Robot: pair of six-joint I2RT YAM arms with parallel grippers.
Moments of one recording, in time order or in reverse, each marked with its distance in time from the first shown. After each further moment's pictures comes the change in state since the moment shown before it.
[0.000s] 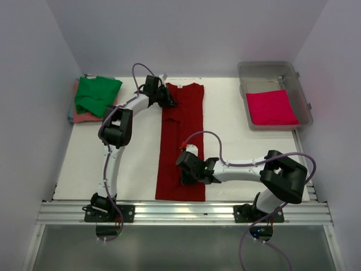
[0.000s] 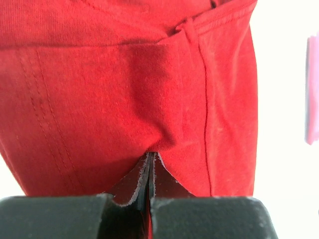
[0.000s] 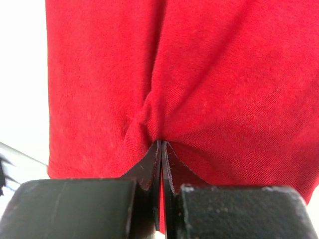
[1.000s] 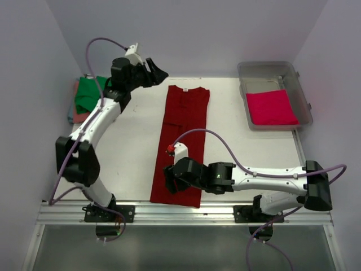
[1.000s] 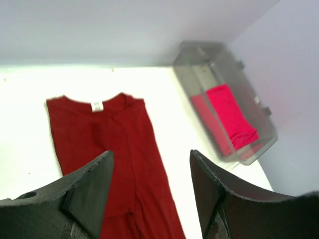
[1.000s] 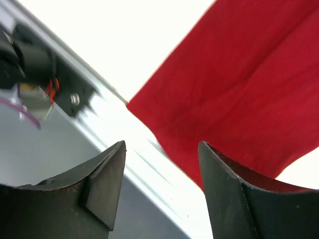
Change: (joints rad) left arm 0.029 -0.714 -0.406 0.175 -0.031 0.025; right arm 0.267 -0.251 0.213 -0.230 0.124 -0.196
